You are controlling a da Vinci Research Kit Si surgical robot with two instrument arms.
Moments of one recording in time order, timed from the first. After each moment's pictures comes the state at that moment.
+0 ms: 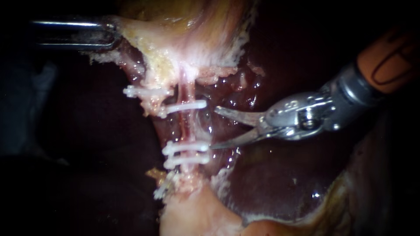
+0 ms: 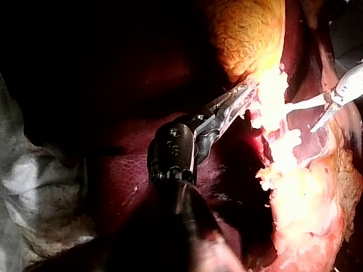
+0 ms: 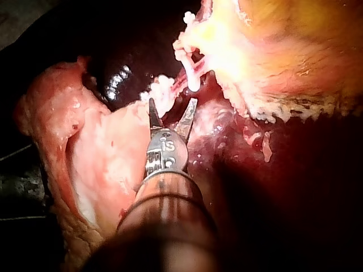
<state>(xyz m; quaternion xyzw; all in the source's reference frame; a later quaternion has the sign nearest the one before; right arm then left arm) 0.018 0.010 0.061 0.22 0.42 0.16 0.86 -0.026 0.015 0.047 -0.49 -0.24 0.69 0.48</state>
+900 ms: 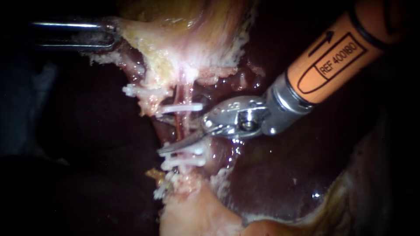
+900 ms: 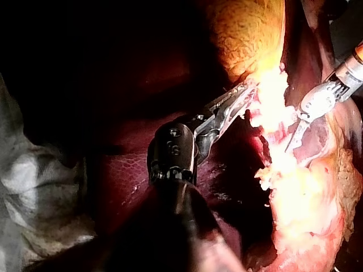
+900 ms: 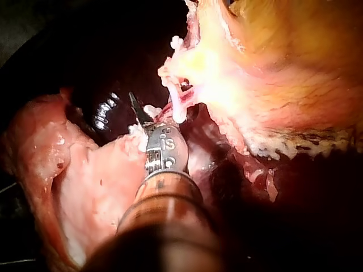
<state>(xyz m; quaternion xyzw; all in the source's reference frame) 0.027 0.010 0.064 0.31 0.50 0.14 0.79 -0.026 0.015 0.048 -0.49 -0.24 0.69 0.48</state>
